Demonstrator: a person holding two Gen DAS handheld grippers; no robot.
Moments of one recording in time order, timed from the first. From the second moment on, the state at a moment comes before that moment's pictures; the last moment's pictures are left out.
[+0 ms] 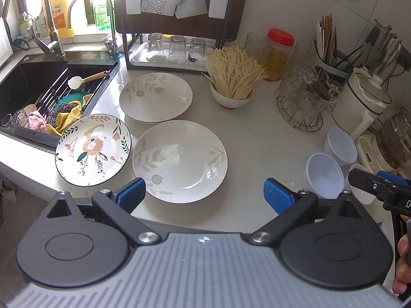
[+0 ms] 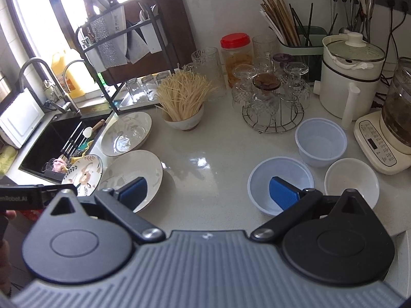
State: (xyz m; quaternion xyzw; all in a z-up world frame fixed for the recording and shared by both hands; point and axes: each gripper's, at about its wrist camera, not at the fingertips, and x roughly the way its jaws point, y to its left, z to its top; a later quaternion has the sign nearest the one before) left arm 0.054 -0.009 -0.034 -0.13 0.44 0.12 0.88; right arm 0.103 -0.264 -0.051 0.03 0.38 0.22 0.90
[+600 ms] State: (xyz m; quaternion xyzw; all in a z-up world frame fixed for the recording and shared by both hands) left arm 0.077 0.065 -0.039 -0.11 0.45 0.07 0.88; right arm 0.117 -0.216 -0.062 0.07 0.38 0.19 0.90
